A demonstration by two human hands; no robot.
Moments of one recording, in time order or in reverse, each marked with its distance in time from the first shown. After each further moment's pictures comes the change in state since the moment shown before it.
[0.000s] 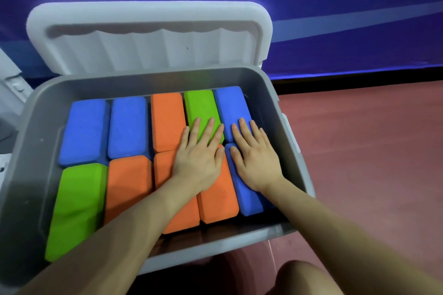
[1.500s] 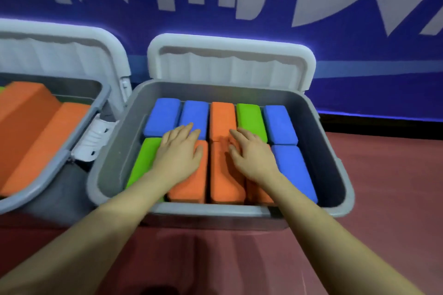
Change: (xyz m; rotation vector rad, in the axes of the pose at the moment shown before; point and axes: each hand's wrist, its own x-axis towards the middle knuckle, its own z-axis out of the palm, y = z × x) left_hand -0.118 -0.093 -0.061 -0.086 0.217 -0.239; right_hand -0.008 -0.111 -0.001 0.081 -0.011 -0.183
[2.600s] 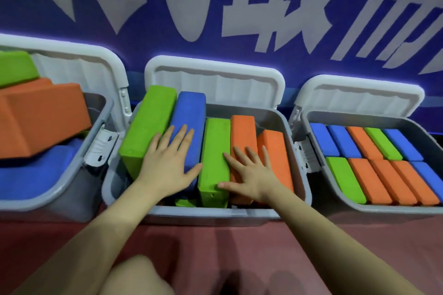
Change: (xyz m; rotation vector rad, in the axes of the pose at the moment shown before) left_hand -0.124 -0.530 -0.220 0.206 0.068 0.153; right_hand 0.070 -0.522 0.133 -0.298 -0.331 -0.071
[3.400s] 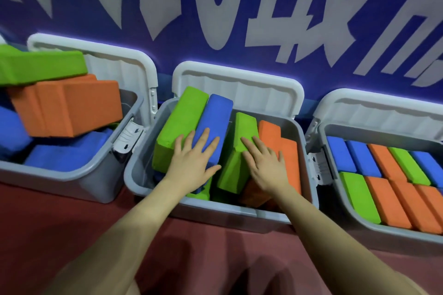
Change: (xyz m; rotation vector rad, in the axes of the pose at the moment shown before) left_hand -0.010 0.031 0.002 0.121 0.003 -0.055; right_hand 0.009 0.011 -0.007 0.195 0.263 0.105
